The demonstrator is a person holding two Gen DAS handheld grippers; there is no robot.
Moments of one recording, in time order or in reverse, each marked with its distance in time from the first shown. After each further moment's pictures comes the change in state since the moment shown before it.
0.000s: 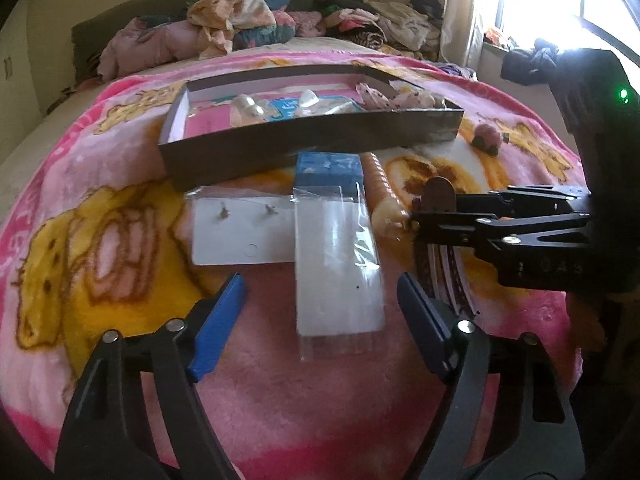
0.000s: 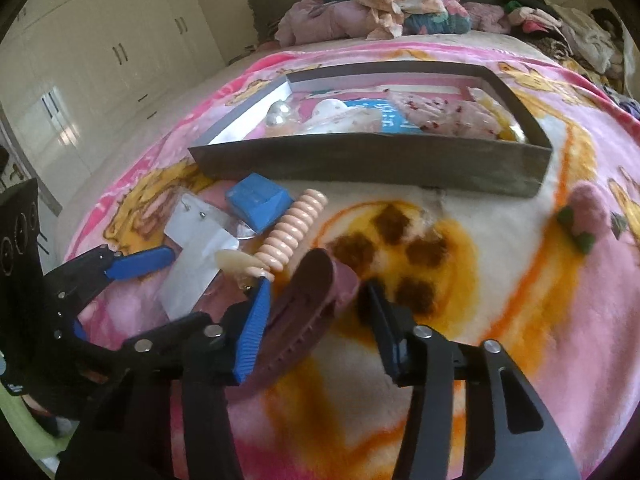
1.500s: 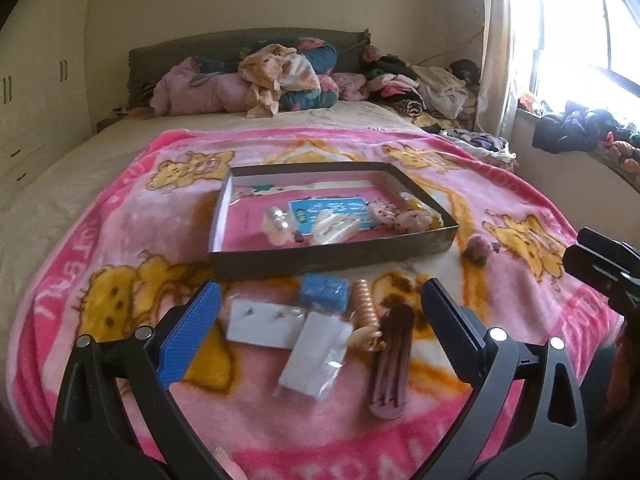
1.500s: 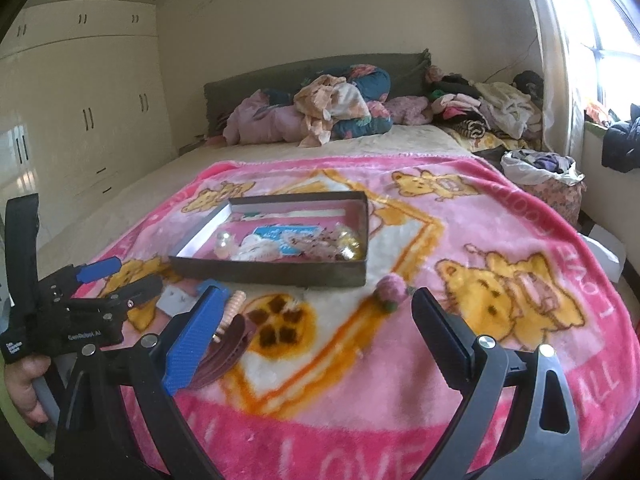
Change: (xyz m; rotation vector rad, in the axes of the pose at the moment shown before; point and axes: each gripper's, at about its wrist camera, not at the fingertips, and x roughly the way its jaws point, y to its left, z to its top) left arm -0.074 -0.028 0.047 -0.126 -0.211 0.144; right arm -0.162 -0.016 -0.016 0.027 -0.341 -0.244
